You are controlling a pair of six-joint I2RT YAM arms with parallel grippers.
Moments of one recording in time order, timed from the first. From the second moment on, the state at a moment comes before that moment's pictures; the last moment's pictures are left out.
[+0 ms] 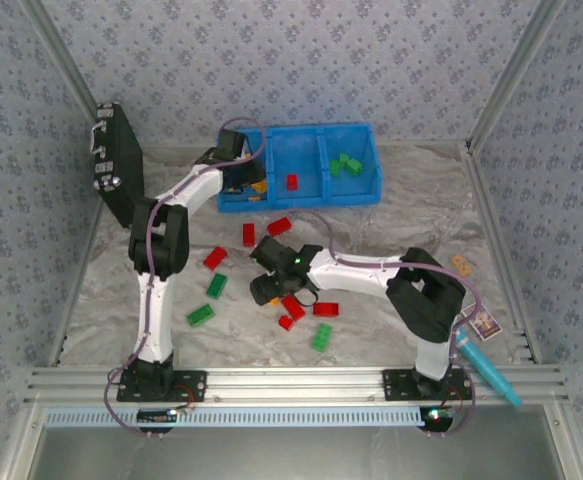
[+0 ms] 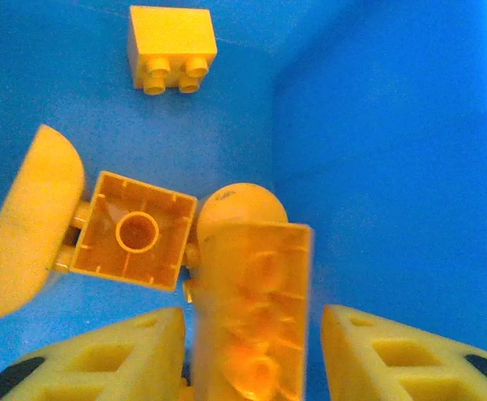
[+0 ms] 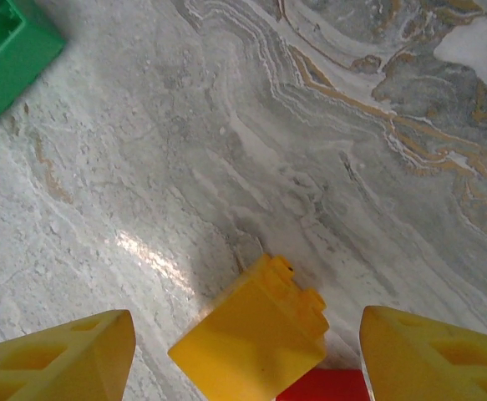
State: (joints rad) left arm -0.33 2.25 1.85 -0.44 0.08 -0.55; right arm 1.02 1.84 1.23 -0.51 0.03 0.49
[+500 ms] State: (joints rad) left arm -0.33 2.13 1.83 -0.48 0.09 -0.50; right arm 1.03 1.90 1.27 -0.58 0.06 0.55
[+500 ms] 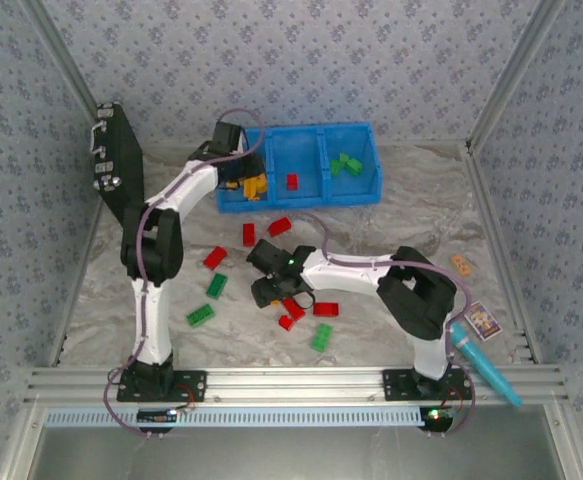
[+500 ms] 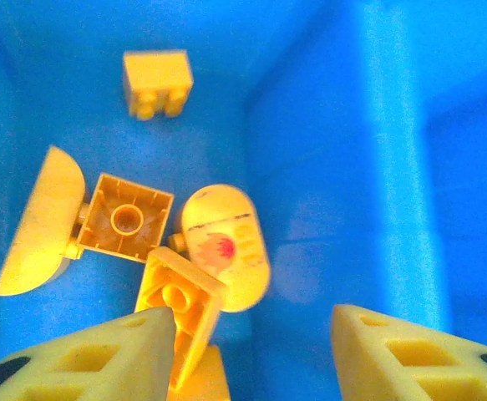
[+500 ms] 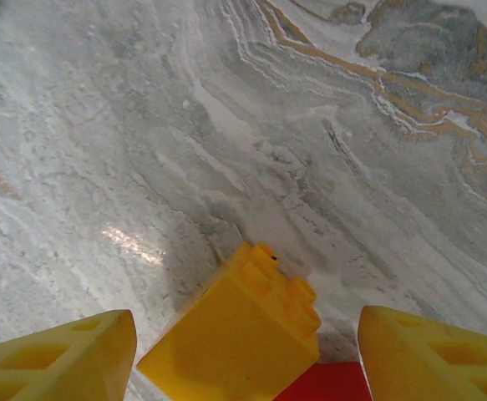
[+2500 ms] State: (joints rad) left arm -0.27 0.66 0.66 -0.89 0.07 -0.53; right arm 0.73 2.49 2.49 -0.83 0.11 0.27
